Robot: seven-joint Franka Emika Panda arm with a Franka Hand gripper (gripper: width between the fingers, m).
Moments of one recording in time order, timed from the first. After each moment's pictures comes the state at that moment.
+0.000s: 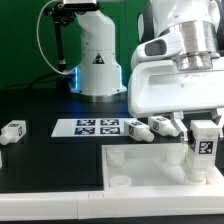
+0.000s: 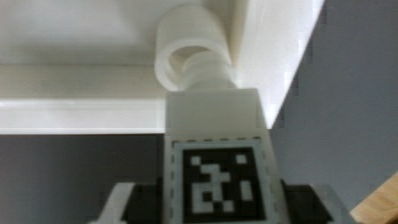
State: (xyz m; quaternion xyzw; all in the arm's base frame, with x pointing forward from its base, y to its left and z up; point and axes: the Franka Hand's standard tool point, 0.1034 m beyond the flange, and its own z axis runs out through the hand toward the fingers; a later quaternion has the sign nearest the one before) arm 0.634 0.117 0.088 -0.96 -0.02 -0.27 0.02
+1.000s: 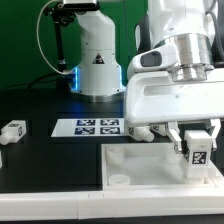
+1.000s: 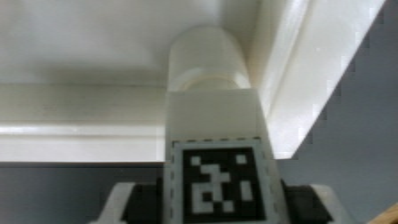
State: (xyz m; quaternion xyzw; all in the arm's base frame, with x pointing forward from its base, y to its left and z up) arm 0.632 0.111 0.071 -0.96 -0.02 -0.28 0.01
